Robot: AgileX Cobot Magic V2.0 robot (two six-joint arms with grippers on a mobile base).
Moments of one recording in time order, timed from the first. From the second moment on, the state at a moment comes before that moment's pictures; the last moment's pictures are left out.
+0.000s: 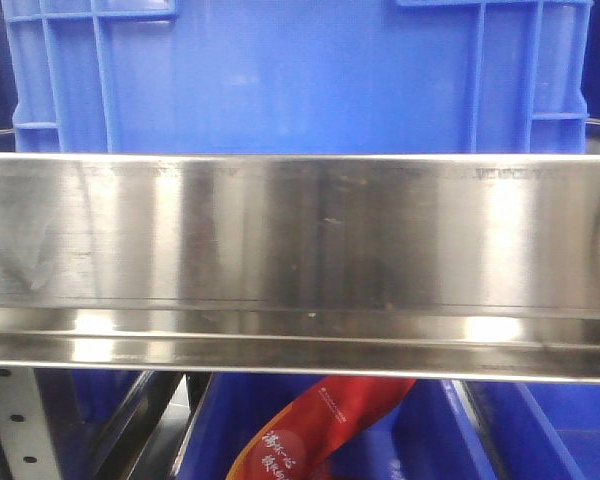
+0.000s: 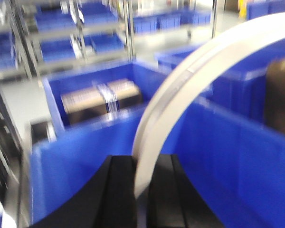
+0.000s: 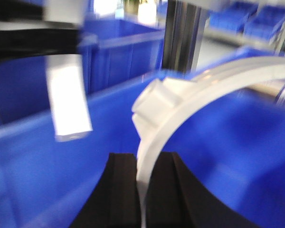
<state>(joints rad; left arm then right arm) -0.45 1.48 -1.50 -0.02 0.27 0.10 0.36 1.36 -1.32 0.05 0.31 -0.04</state>
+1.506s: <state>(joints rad) -0.46 1.10 -1.18 -0.15 0.15 0.08 0.28 1.05 -1.14 0.01 0.21 0.03</state>
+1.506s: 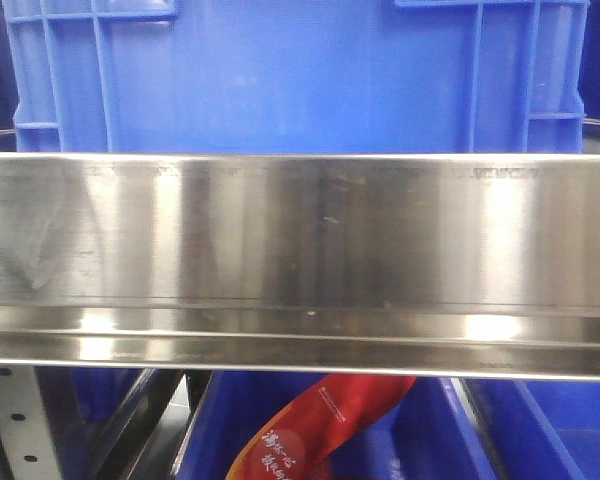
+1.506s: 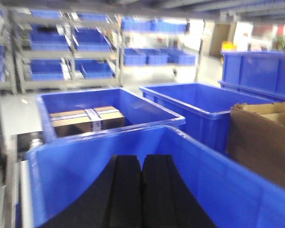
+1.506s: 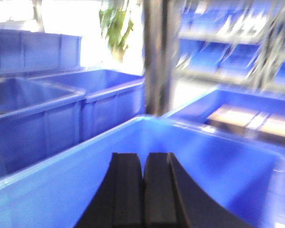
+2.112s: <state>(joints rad) -0.21 0.48 -0.58 -0.19 0.13 0.07 0.07 0.46 -0.63 0.01 0.15 0.04</state>
